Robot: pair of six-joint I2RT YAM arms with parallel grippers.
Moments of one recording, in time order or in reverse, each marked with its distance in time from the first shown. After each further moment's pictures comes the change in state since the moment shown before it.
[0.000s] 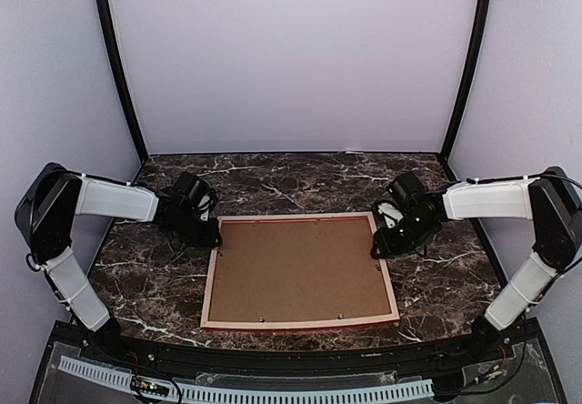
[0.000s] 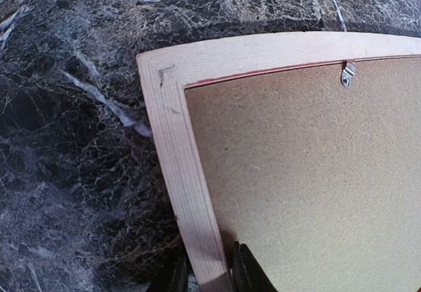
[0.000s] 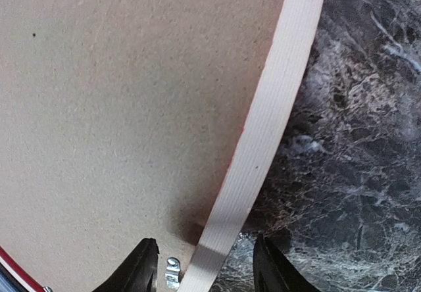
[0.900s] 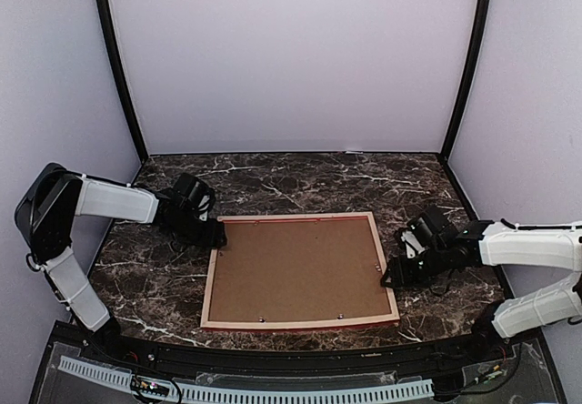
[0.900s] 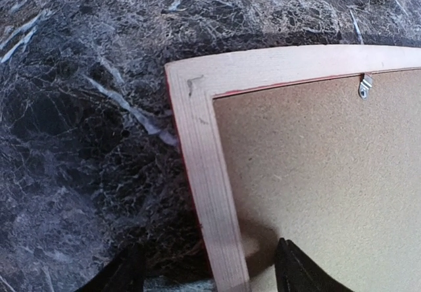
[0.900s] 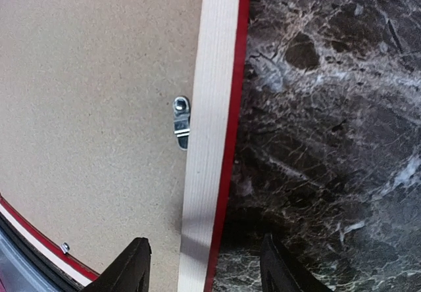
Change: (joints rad) left arm 0.000 -0.001 -0.014 0.030 -0.061 -0.008; right arm 0.111 -0.389 -0.342 0.053 0.014 0.356
